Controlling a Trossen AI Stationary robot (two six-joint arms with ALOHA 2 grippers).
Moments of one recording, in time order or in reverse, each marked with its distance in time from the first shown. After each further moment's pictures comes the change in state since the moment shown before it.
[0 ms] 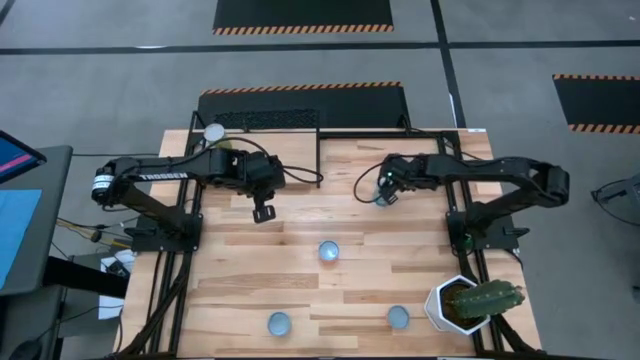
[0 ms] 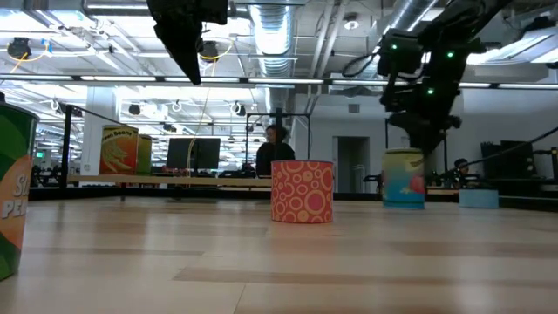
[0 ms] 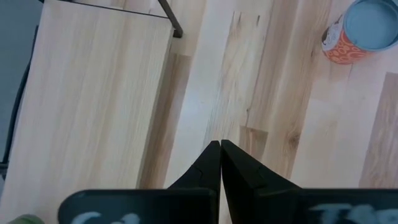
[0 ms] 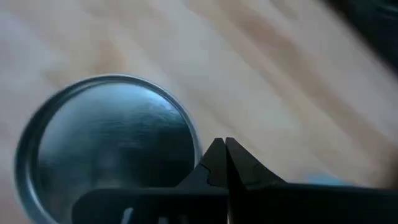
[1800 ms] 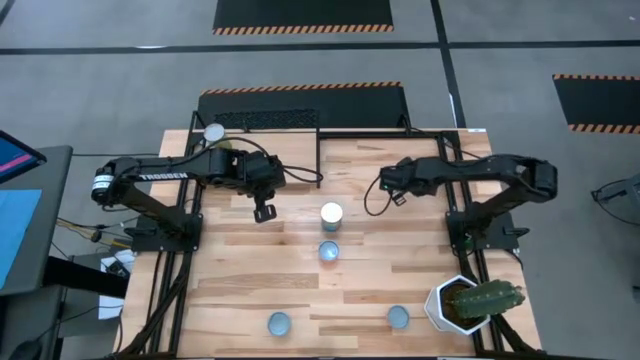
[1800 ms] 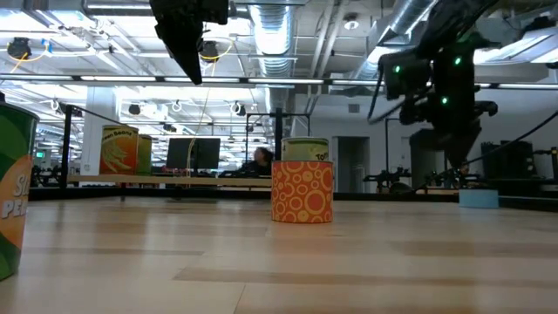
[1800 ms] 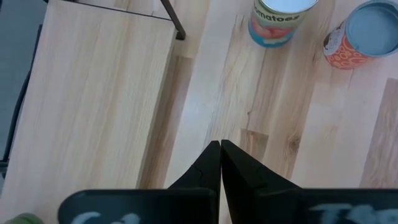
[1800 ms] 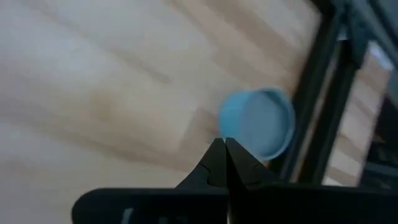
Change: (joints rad) left arm 0.000 -0.001 0.000 0.007 -0.008 -0.016; right arm 0.035 0.106 0.054 -0.412 0.228 0.345
